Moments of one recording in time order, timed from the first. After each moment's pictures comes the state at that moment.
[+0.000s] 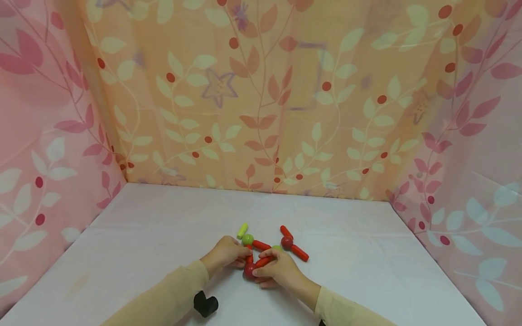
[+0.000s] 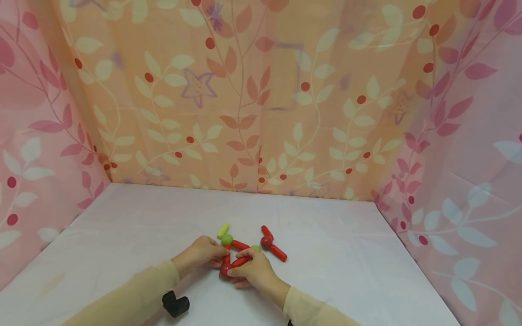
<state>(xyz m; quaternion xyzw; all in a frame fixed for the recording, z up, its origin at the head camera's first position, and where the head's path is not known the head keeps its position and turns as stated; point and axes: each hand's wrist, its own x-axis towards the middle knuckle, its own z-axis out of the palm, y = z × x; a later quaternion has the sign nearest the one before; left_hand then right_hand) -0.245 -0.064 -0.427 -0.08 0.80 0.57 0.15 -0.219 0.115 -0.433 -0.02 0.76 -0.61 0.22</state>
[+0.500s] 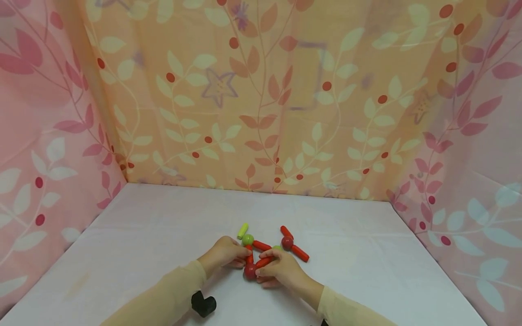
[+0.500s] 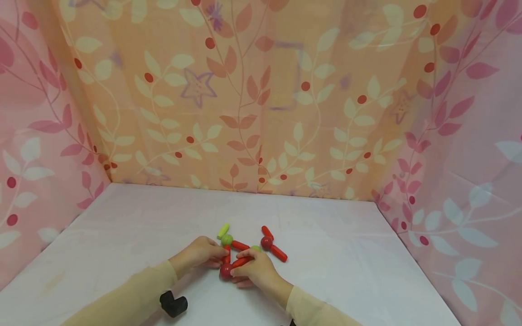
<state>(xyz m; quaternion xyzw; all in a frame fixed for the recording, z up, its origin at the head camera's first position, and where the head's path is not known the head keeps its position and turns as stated) -0.247 -0.071 -0.429 -0.07 0.80 0.57 0.16 -0.218 0.122 -0.430 -0.04 0.76 -0.62 0.22</state>
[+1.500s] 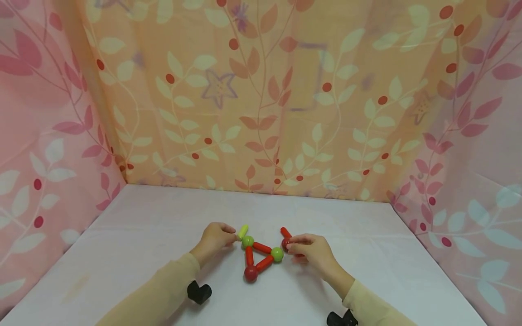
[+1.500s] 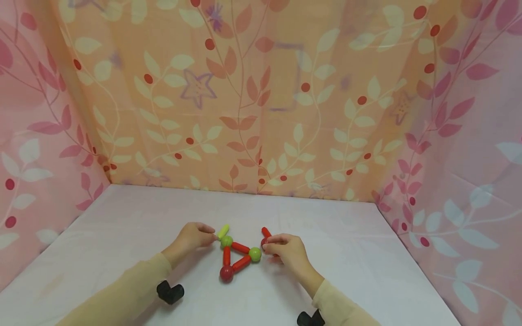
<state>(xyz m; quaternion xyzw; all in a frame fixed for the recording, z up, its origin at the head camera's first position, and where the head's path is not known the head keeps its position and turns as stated) -0.274 -0.095 -0.417 -0.09 0.83 0.55 0.04 -0.243 0.175 -0.400 0.03 0.80 -0.60 0.06</state>
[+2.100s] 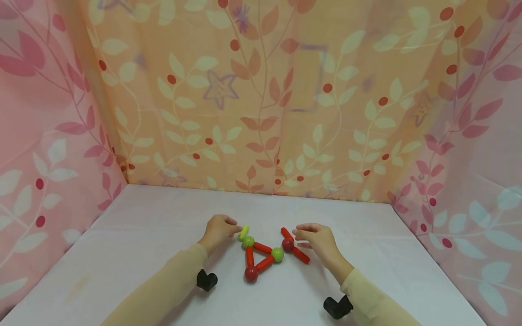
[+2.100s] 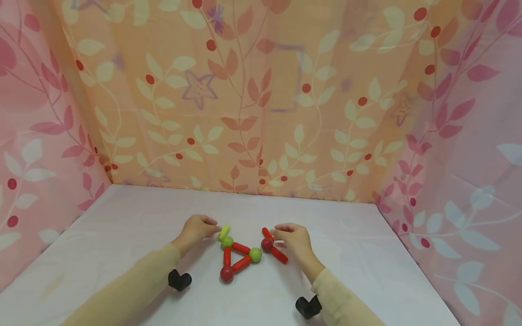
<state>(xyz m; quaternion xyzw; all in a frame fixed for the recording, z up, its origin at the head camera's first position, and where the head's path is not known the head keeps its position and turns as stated) -0.298 -0.094 -0.418 -0.08 0.85 0.51 0.01 -0.270 0.186 -0.396 0.03 0.79 -0.61 0.02</state>
